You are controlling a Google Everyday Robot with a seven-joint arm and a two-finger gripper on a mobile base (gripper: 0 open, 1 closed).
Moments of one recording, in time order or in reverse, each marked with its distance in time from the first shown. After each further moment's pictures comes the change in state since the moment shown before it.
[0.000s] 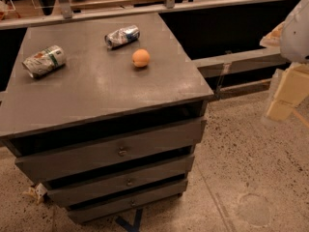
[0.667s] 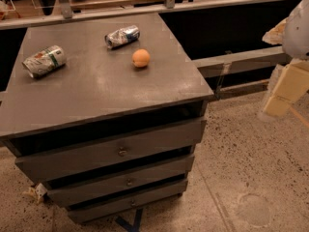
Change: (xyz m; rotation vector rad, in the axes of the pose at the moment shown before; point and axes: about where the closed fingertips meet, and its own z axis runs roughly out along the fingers) arm -0.003 -0.007 -0.003 0.032 -0.040 0.039
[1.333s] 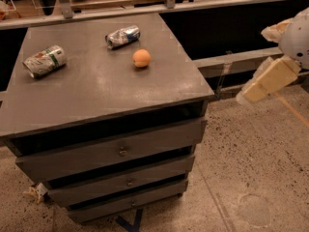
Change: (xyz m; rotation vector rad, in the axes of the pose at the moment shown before) arm -0.015 -0.034 0.019 0.091 -0.308 0.169
